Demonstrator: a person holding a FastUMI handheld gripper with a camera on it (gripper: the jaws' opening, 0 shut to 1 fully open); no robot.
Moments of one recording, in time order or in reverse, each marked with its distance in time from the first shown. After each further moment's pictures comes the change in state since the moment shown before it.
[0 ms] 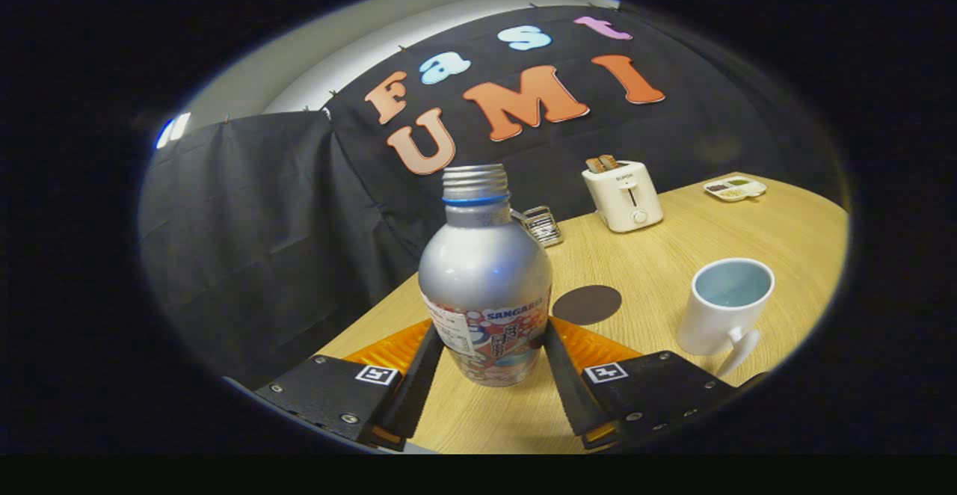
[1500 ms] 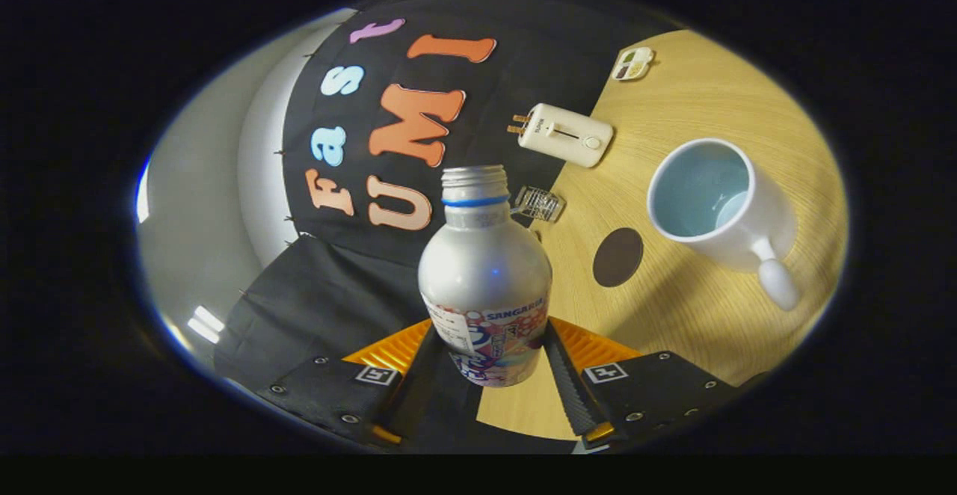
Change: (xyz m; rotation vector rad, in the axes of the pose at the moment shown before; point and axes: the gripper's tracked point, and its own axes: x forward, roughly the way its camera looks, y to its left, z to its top) arm -0.020 -0.016 0.026 0.787 0.053 0.217
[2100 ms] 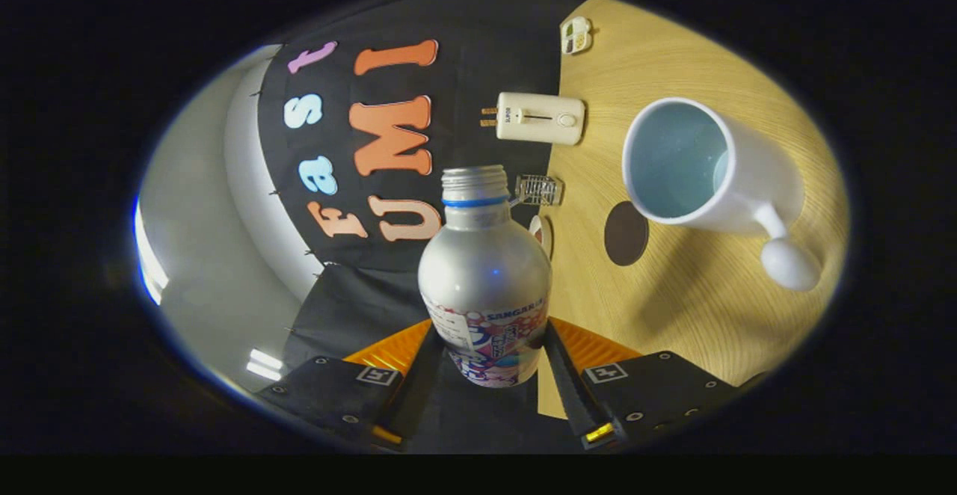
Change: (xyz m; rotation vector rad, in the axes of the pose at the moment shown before) arm -0.003 0.006 0.008 0.250 0.054 0.079
